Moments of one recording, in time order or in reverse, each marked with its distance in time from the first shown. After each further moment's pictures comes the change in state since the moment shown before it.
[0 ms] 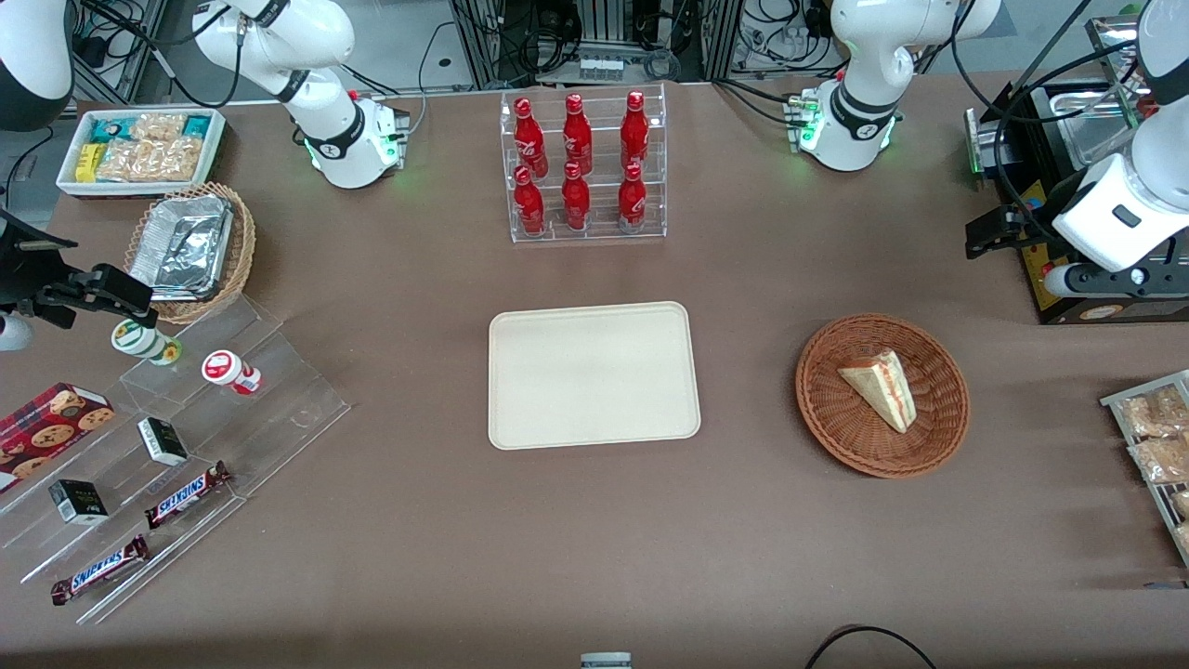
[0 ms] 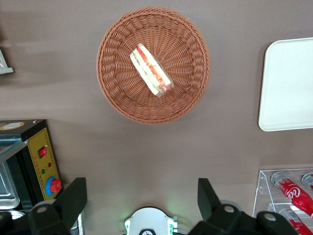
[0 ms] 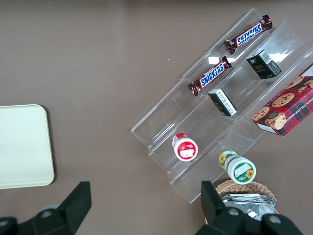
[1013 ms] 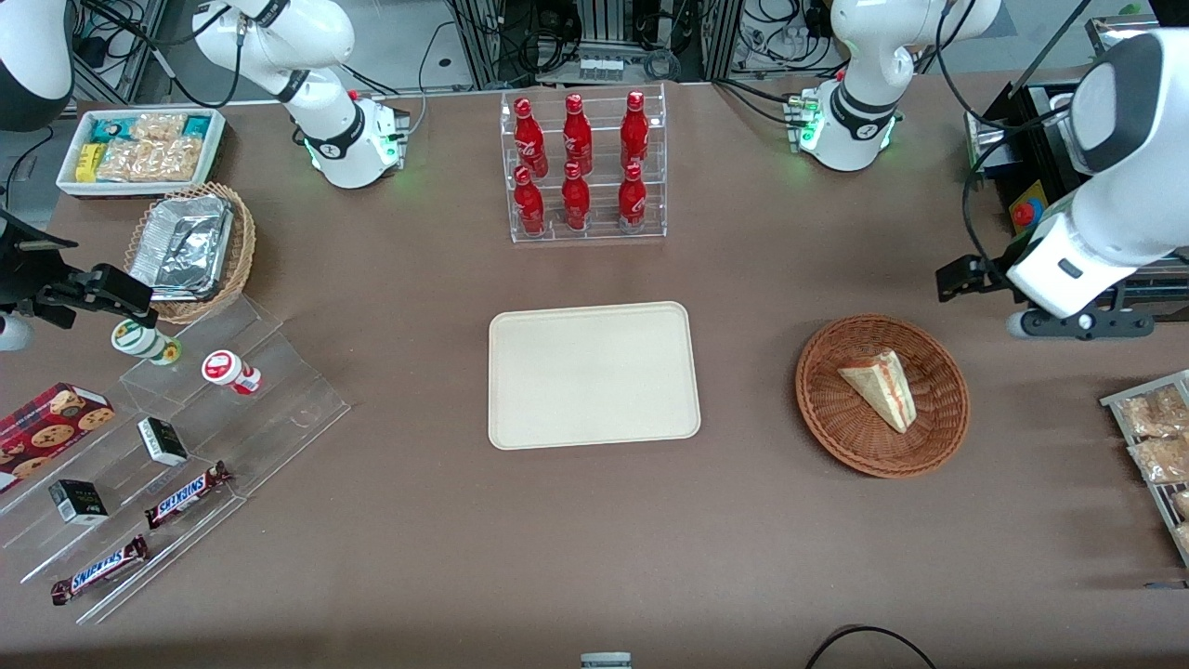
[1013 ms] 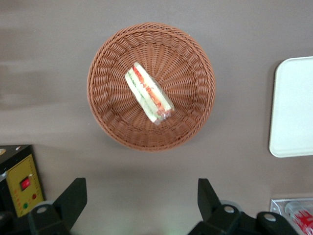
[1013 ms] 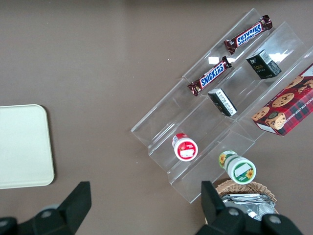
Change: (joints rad) arm -0.002 0.009 -0.002 -0.221 0.000 0.290 0.000
